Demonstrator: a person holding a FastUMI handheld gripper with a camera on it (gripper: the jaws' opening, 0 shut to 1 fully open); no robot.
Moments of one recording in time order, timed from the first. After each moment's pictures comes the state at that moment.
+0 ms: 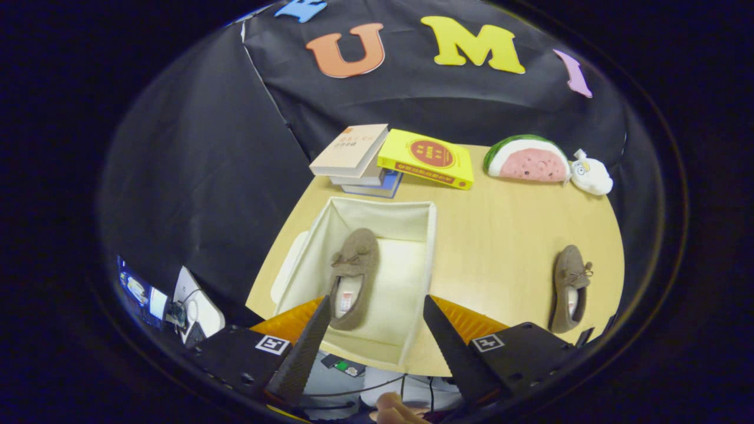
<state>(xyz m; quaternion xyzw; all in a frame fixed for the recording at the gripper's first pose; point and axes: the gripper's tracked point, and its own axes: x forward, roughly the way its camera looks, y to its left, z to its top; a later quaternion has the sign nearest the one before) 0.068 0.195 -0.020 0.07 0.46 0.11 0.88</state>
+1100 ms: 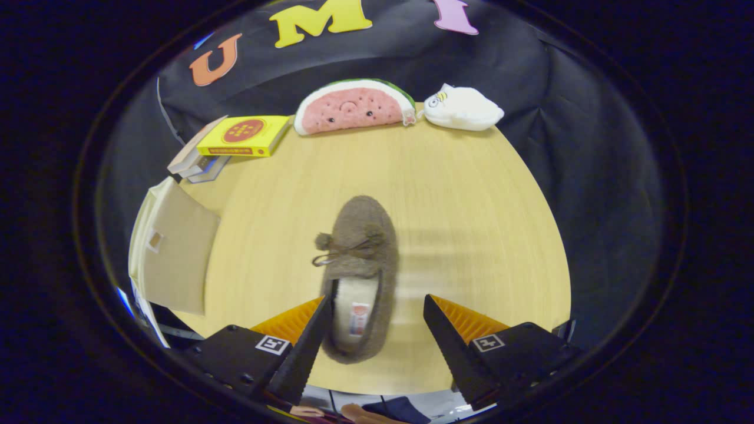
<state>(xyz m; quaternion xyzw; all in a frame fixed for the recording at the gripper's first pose) 0.075 -0.202 -0.198 0.06 0.53 -0.05 0.85</state>
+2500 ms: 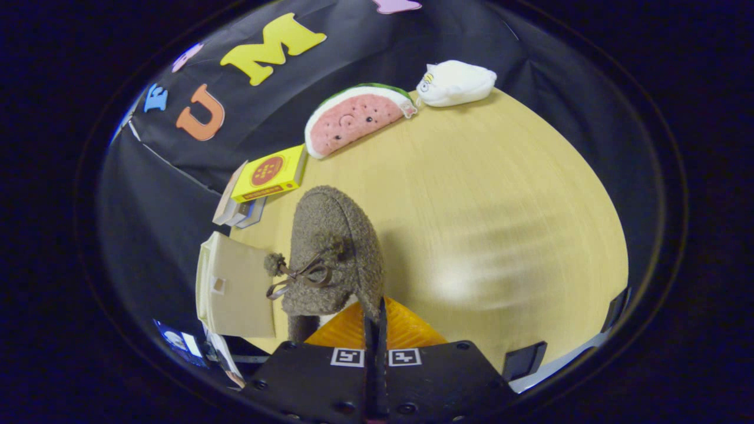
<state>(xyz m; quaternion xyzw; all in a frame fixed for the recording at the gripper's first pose) 0.077 -0.150 -0.126 0.27 0.49 0.05 0.83</state>
